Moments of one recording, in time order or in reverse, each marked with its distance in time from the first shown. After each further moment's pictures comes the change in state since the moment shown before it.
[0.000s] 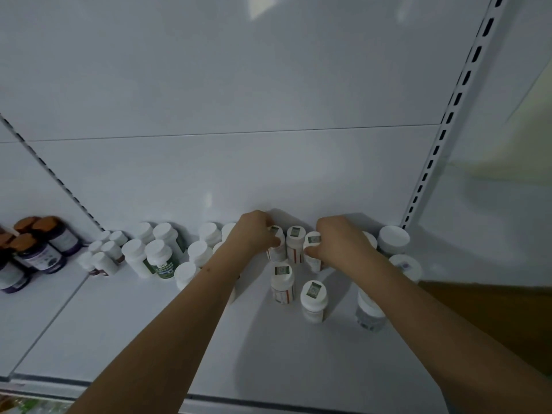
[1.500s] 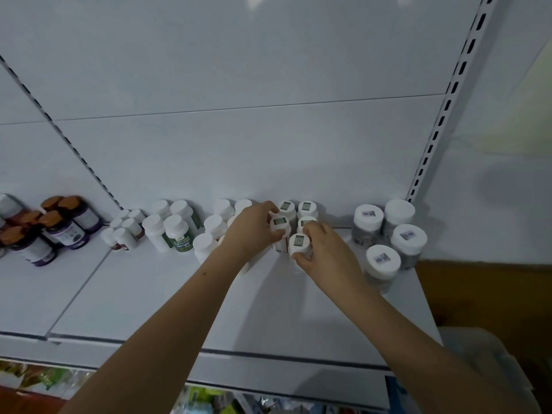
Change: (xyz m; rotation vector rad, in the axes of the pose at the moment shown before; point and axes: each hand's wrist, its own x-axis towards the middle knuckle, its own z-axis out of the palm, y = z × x) left_hand -0.050 -0.036 0.018 -0.061 0.156 0.156; right_hand -0.071 -0.027 0.064 0.155 0.238 -0.131
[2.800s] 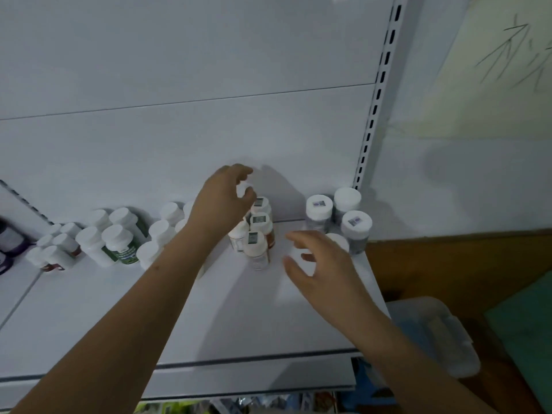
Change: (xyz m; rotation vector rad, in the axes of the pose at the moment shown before) left_hand 0.021 0.052 -0.010 -0.102 0.221 0.212; right_hand -0.073 0.014 -0.057 0.398 0.096 0.075
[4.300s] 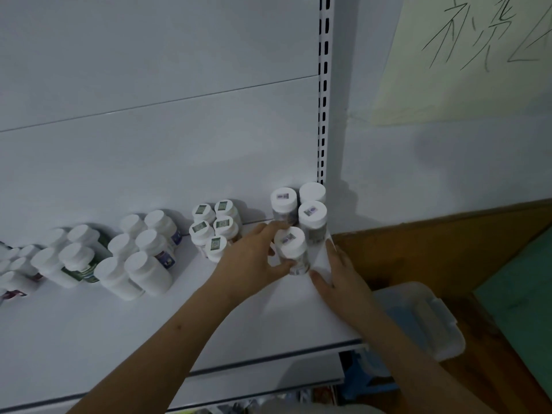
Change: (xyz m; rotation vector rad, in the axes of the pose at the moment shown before) left_hand -0.068 0.043 0.086 0.018 -0.344 0.227; right_hand -0.016 0.135 -0.017 -0.158 -0.045 0.334
